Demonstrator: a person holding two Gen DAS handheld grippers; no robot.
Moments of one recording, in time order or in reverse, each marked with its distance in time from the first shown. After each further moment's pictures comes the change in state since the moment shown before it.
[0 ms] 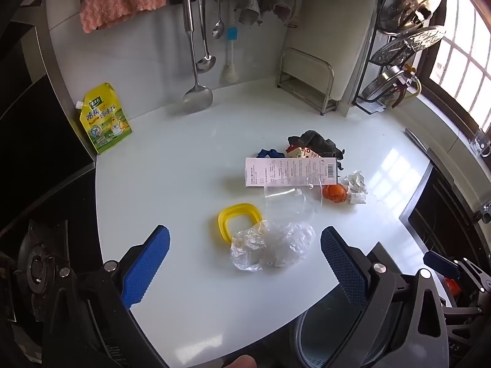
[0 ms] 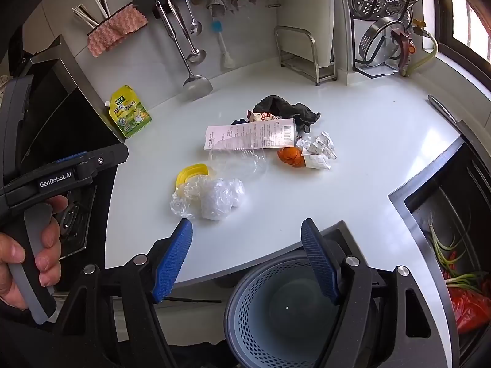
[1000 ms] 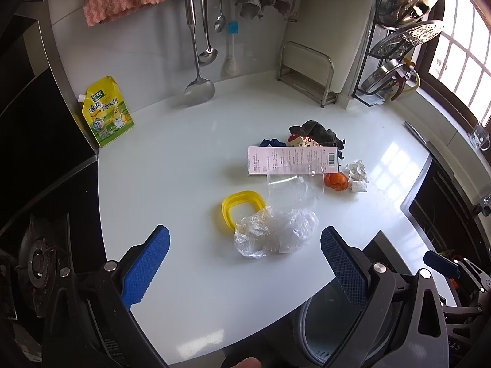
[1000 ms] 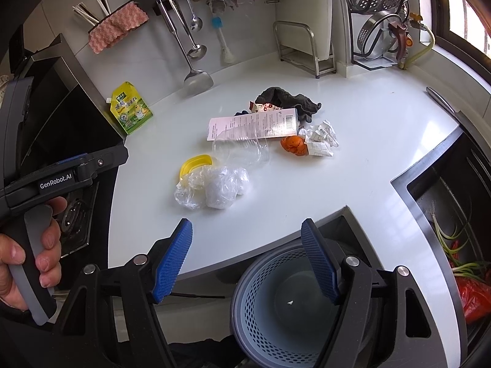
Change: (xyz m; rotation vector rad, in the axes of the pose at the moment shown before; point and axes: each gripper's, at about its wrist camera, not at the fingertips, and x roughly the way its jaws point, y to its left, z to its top) left arm -0.001 0.017 0.003 0.010 0.042 -0.013; right arm 0.001 0.006 -0.018 0.014 0.006 0.005
